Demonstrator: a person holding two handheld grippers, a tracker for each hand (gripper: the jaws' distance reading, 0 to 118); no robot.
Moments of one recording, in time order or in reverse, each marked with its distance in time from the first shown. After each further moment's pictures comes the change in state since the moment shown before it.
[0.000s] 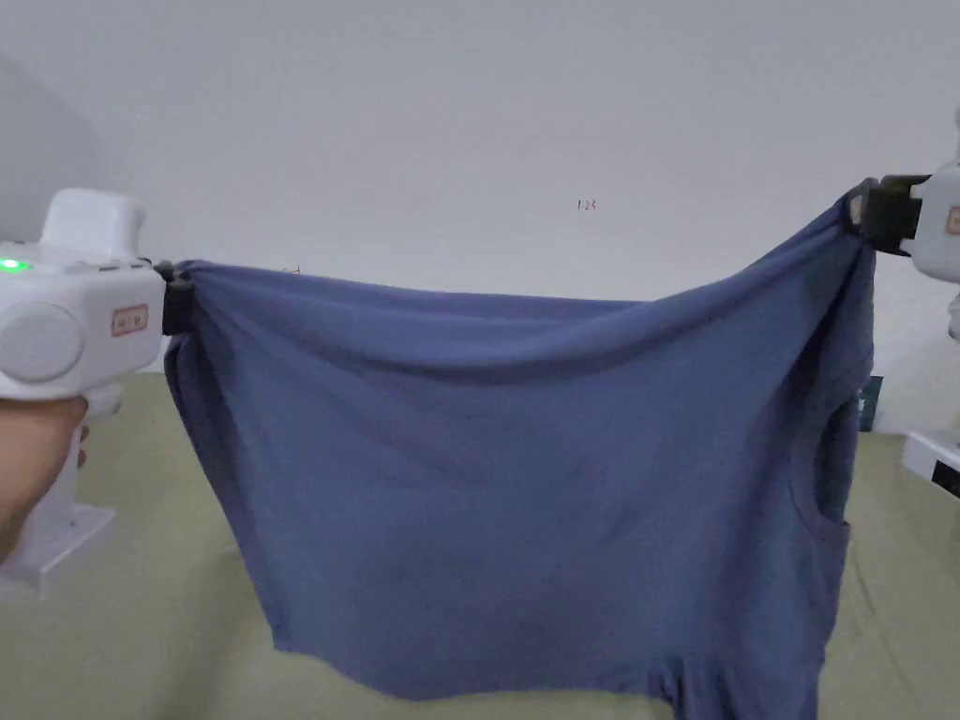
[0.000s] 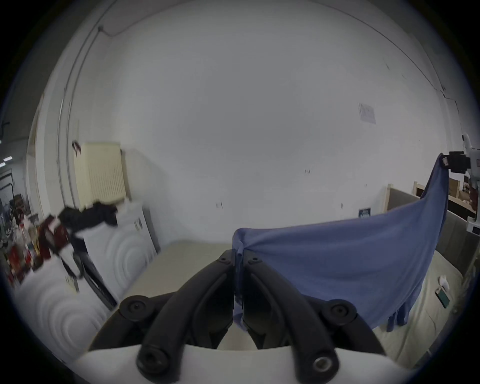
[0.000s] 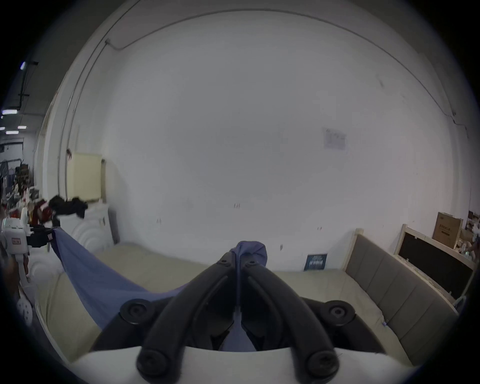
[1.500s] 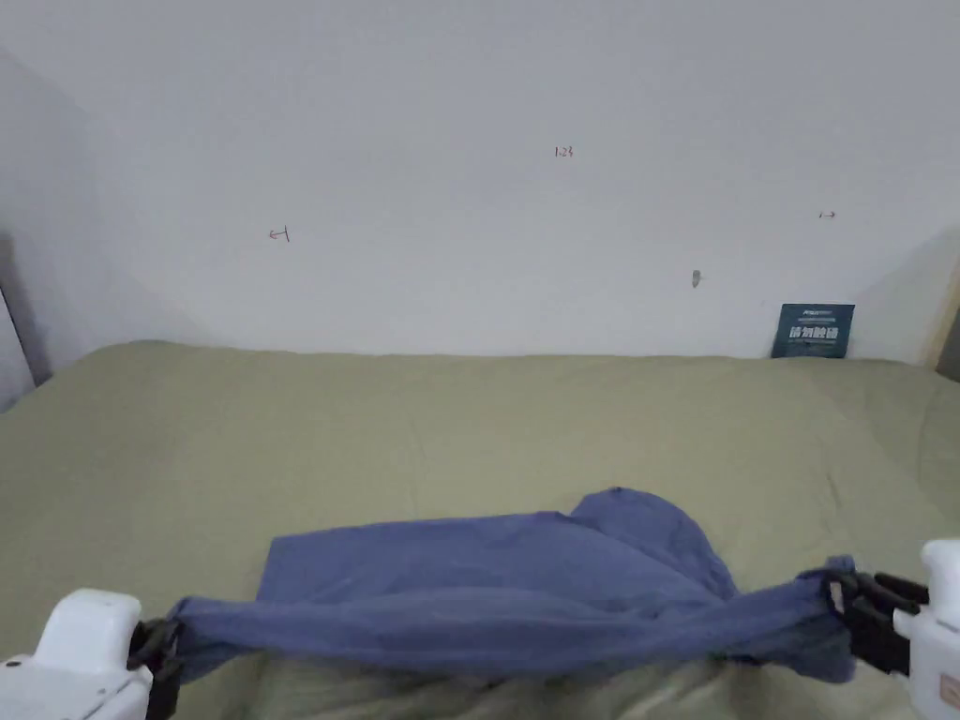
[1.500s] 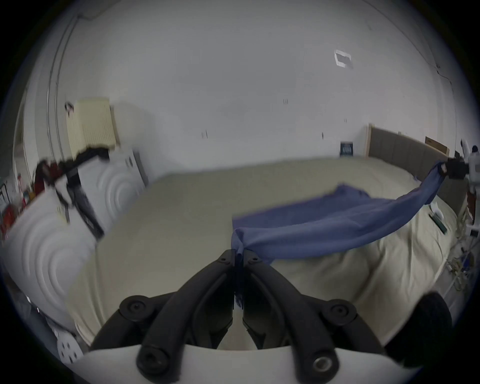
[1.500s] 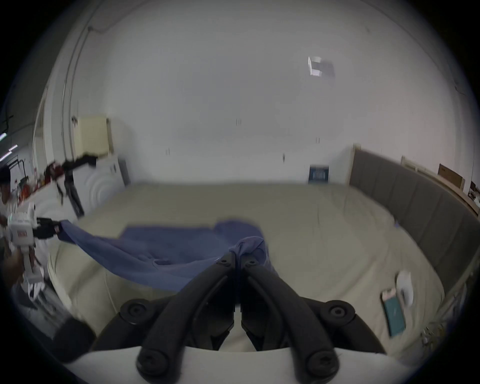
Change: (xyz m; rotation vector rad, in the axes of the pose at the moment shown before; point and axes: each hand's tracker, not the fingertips) left arm 0.002 -0.308 0.135 -0.390 -0.117 -0.033; right arm -0.008 -0.332 0.179 -0.428 0.040 -0.062
